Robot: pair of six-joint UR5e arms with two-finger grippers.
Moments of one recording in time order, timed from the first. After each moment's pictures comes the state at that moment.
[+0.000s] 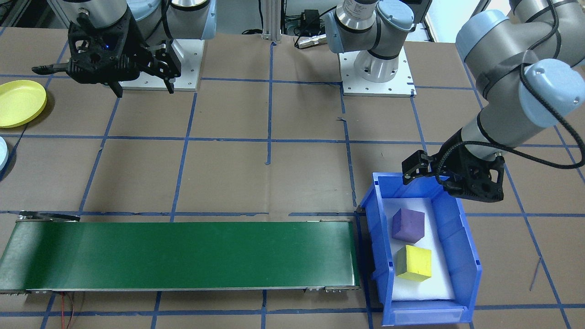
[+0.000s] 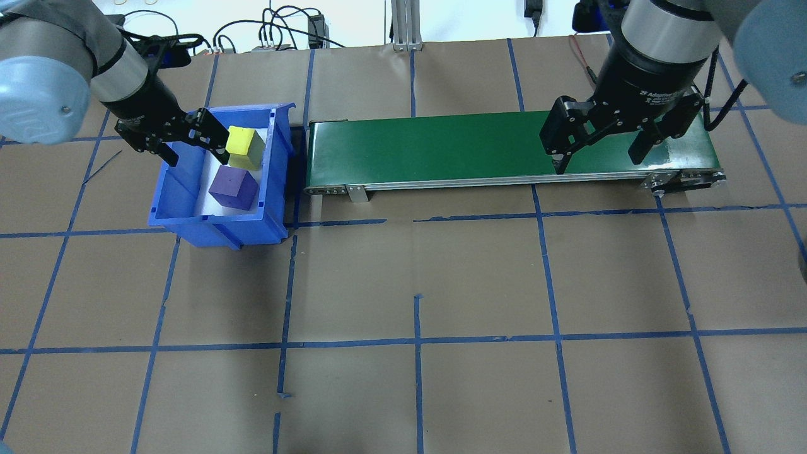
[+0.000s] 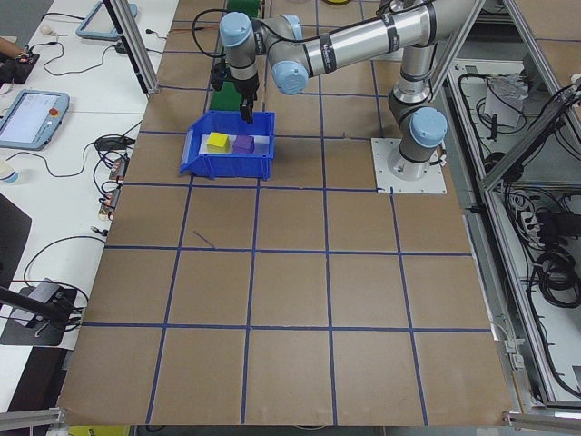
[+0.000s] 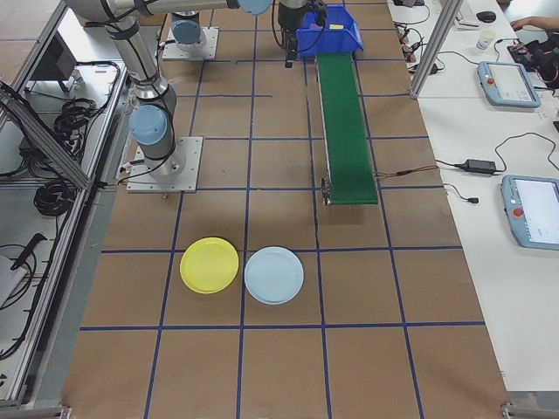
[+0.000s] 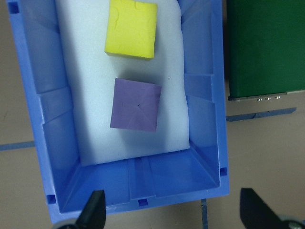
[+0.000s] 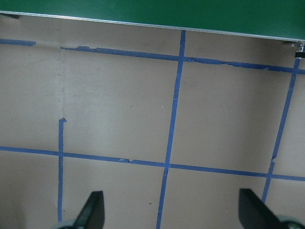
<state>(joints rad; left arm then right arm) -1.36 -1.79 -1.64 -1.35 1.47 0.31 1.60 -1.61 1.54 -1.43 -1.55 -0.09</state>
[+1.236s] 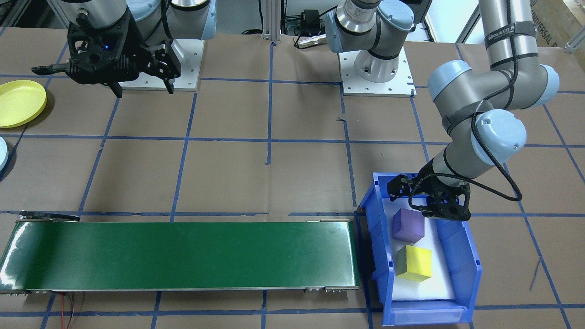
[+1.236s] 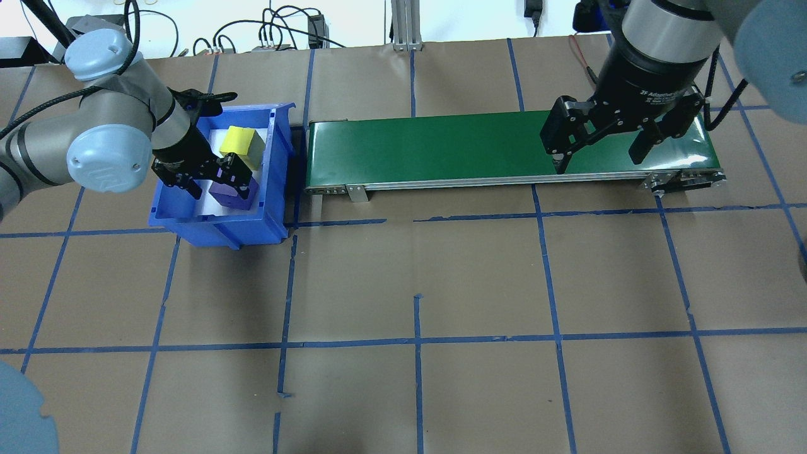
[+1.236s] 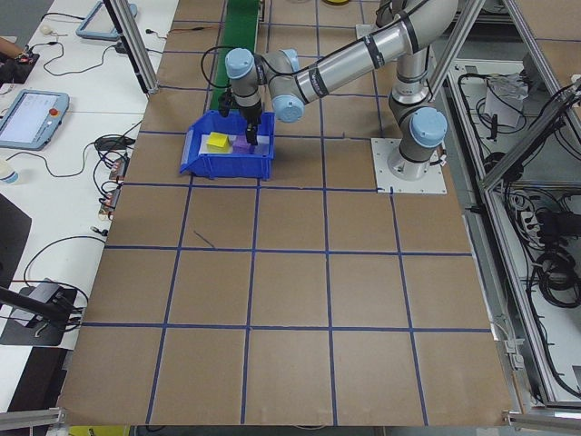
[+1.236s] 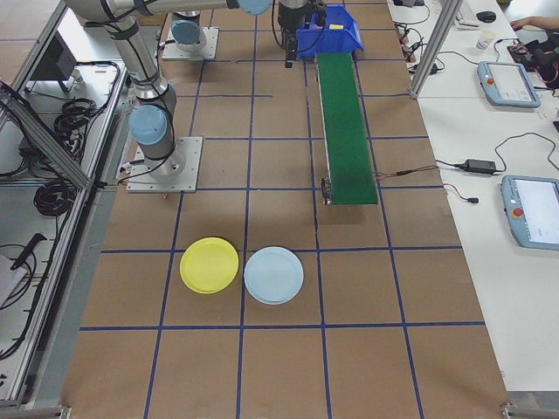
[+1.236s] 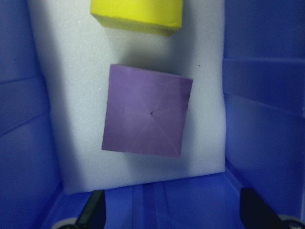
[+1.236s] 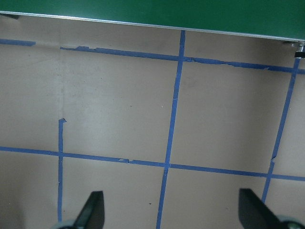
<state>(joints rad) -1.37 -1.88 -1.77 -1.14 1.52 0.29 1.60 -1.61 1.54 -1.43 -1.55 -0.09</state>
